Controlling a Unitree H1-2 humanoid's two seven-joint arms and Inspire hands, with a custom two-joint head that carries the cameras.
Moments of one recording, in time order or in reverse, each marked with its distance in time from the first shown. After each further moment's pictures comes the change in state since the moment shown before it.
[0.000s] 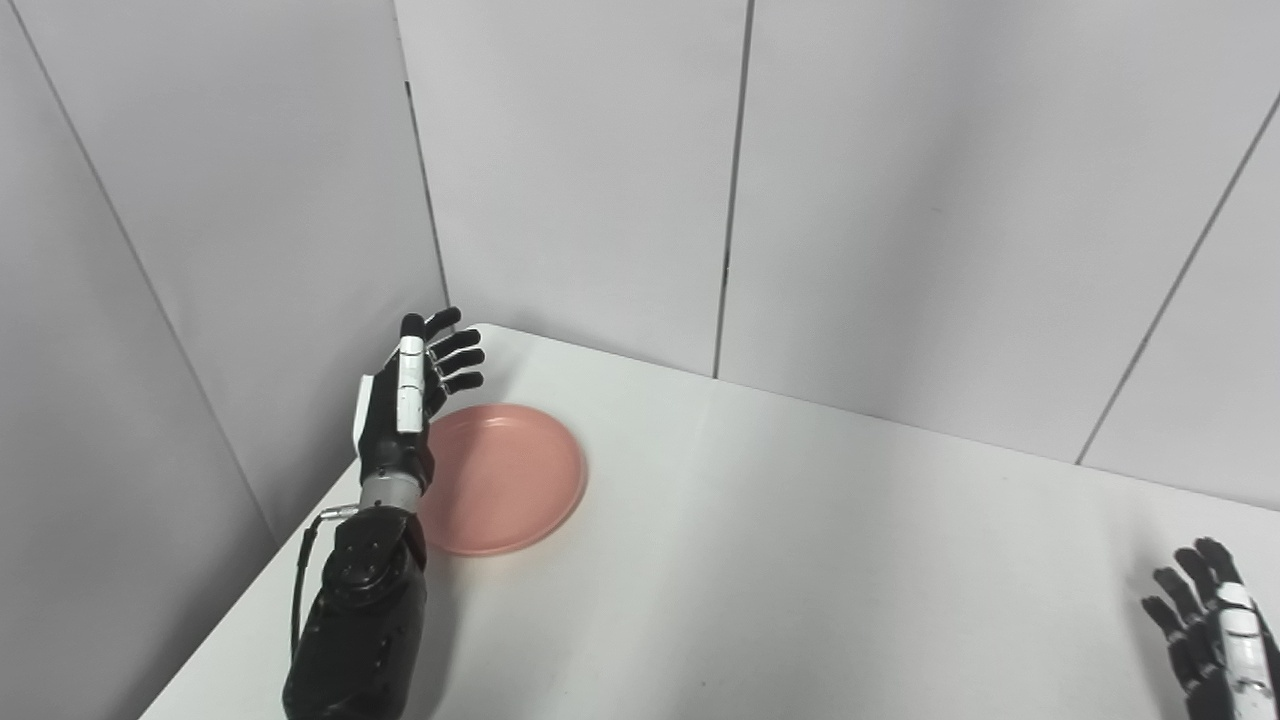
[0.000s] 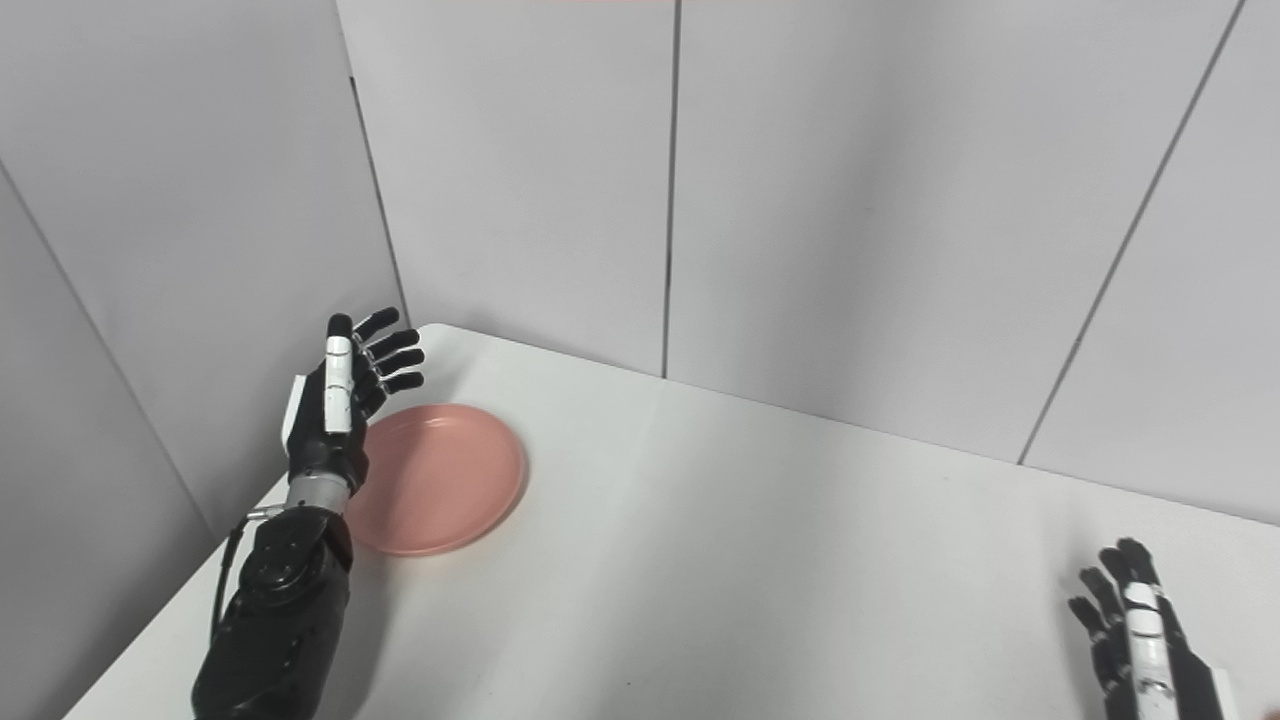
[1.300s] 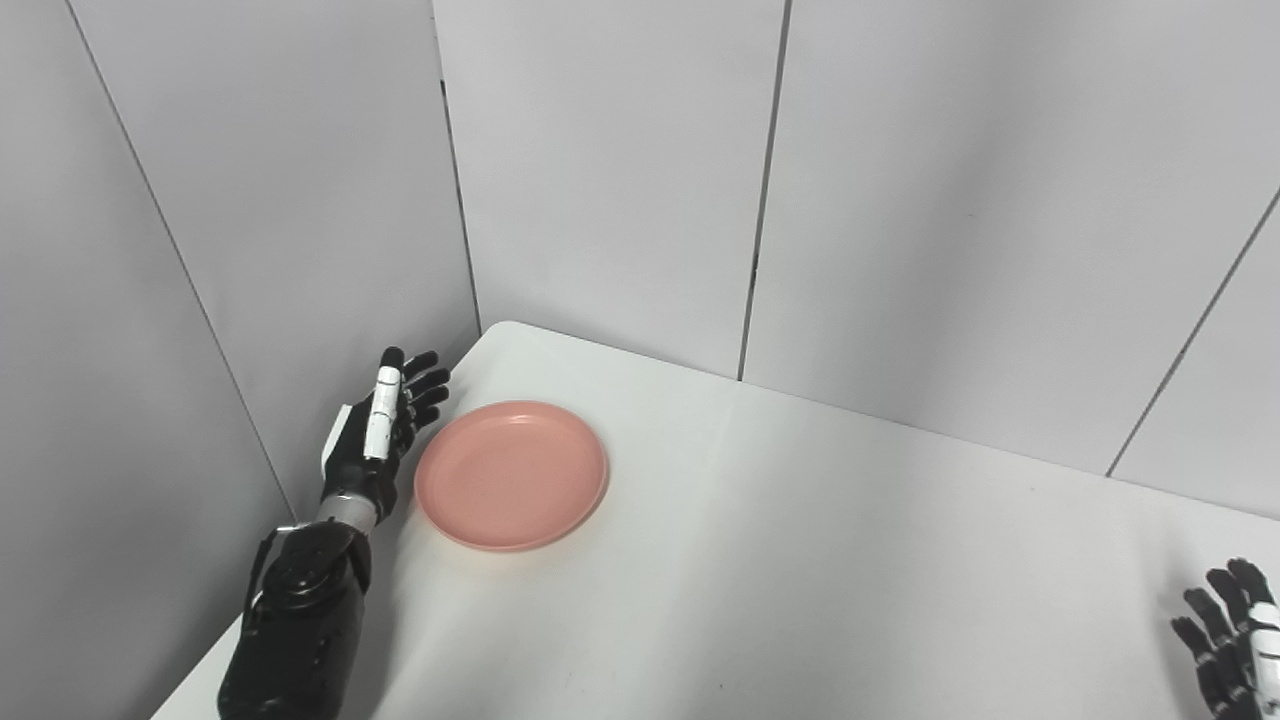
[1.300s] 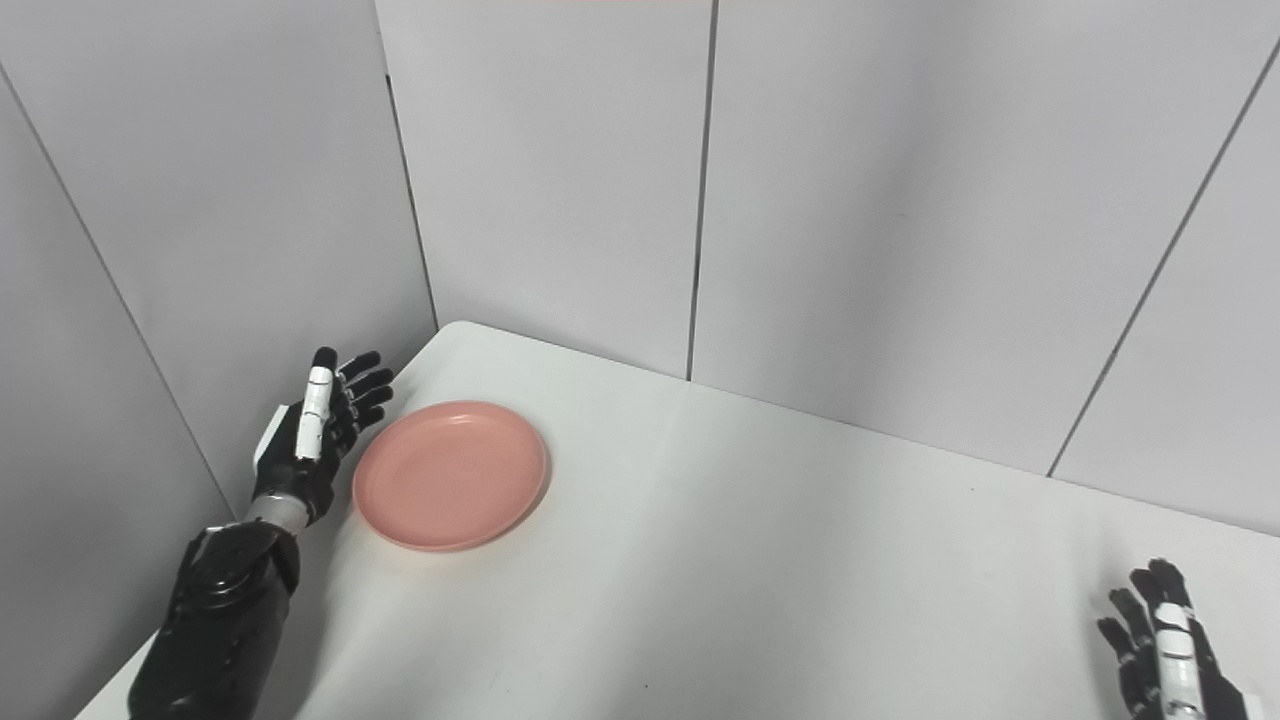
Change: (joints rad) left arm 0.035 0.107 0.028 0.154 -0.088 0.030 -0.194; right arm -0.001 -0.002 -0.001 0.014 0.003 0.000 -0.002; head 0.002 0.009
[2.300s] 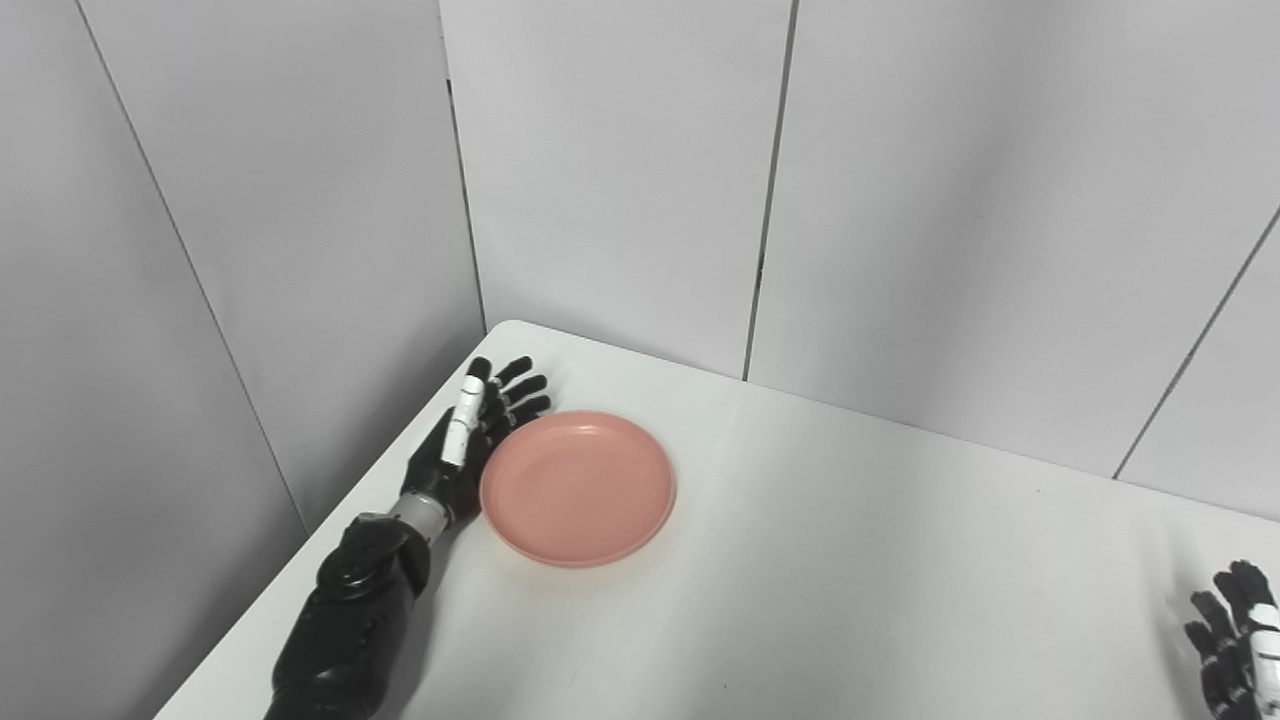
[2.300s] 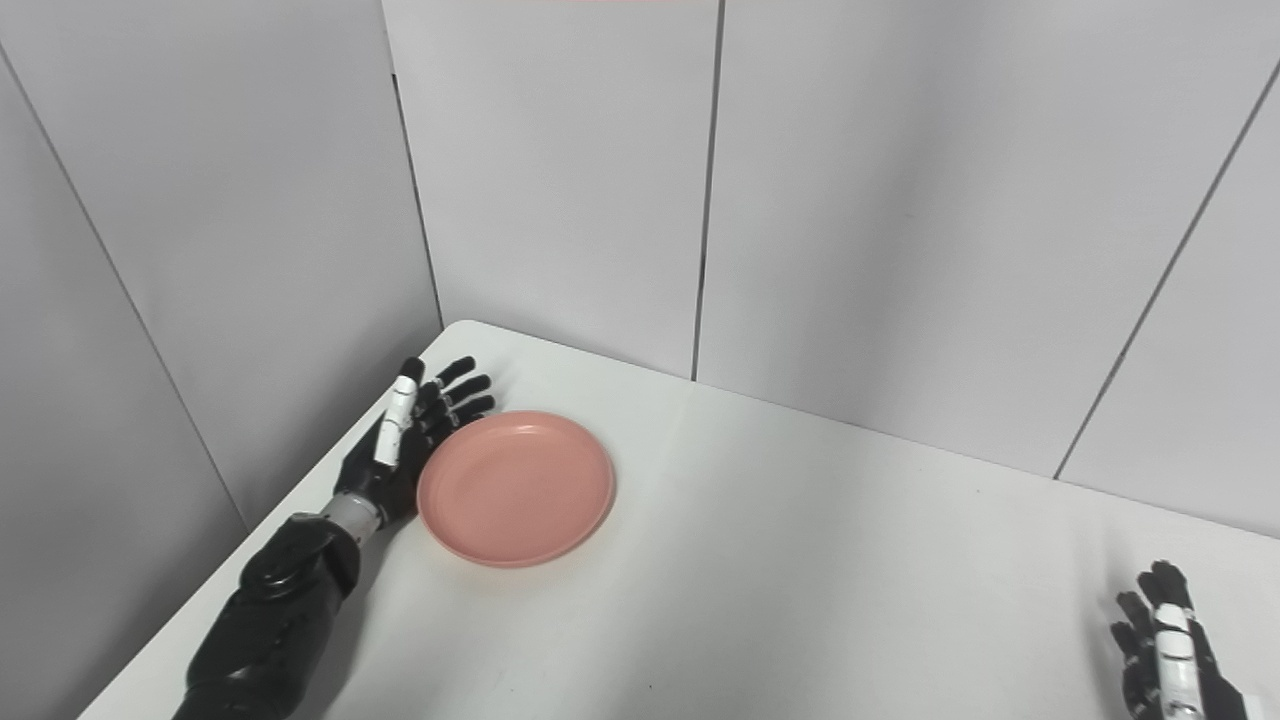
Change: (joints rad) left arm -0.097 -0.028 -0.108 0.170 -0.057 -0.100 -0.199; right arm 0.000 0.000 0.000 0.003 -0.011 0.000 -0.003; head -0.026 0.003
